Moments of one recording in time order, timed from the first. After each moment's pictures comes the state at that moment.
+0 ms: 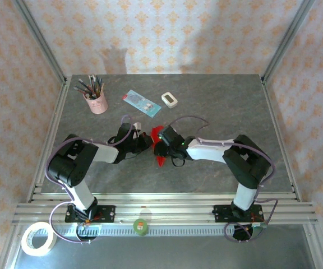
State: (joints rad) left arm -0.42 1.72 0.60 0.47 0.38 -0.99; right arm 0.85 1.76 0.99 -0.19 0.01 0.82
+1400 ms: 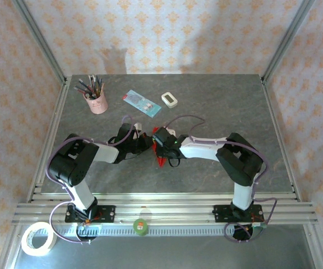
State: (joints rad) left arm -0.42 1.72 0.60 0.47 0.39 -0.99; right arm 0.89 1.84 1.09 -0.34 0.12 0.89
